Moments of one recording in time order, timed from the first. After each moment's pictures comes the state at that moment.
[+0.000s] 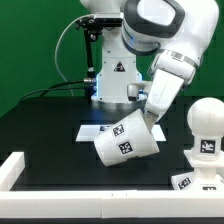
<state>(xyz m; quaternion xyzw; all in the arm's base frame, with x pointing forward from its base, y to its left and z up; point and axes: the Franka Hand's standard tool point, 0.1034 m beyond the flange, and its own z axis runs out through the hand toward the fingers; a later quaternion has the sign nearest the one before) 0.470 0.017 0.035 0.71 0.65 -0.02 0.28</state>
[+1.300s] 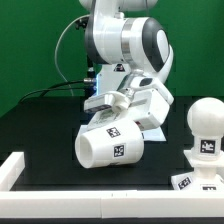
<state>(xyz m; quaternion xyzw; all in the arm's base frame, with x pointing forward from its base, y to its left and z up) 0.470 -0.036 0.014 0.41 0.78 -0.03 0.47</state>
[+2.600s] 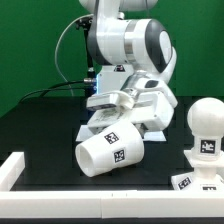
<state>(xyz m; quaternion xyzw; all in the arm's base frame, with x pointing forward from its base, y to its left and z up) 0.460 -0.020 0.020 0.38 0.80 -0.06 0.47</state>
